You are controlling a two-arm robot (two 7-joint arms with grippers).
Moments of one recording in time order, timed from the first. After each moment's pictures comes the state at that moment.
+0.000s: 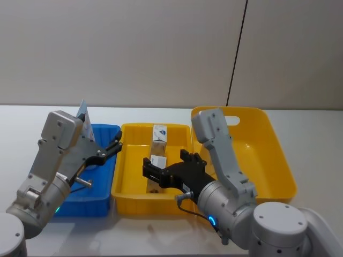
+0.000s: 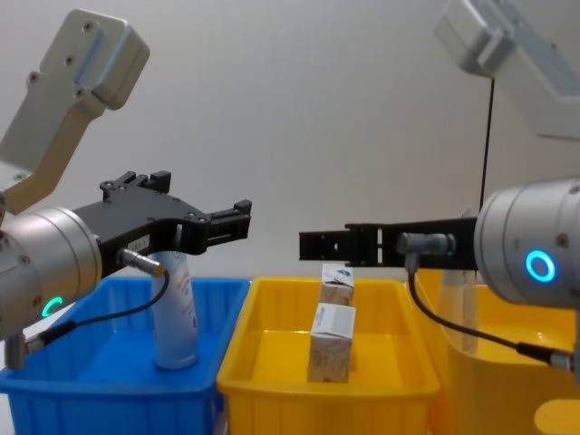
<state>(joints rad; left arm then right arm) -0.24 0.38 0.45 -1.63 -0.20 0.01 -0.01 0.08 0.11 -0.42 -1.90 0.27 0.64 -0.04</state>
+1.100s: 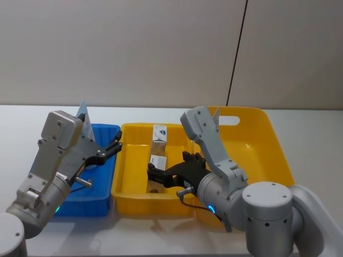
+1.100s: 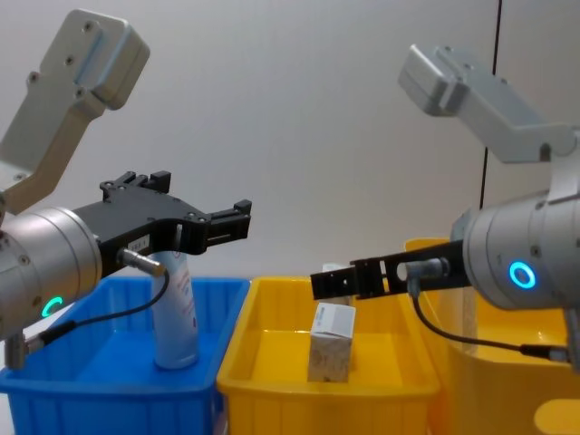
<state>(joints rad) -0.24 0.38 0.45 -1.63 -0.20 0.01 -0.01 0.20 0.14 -0.44 -1.78 0.22 0.75 0.00</state>
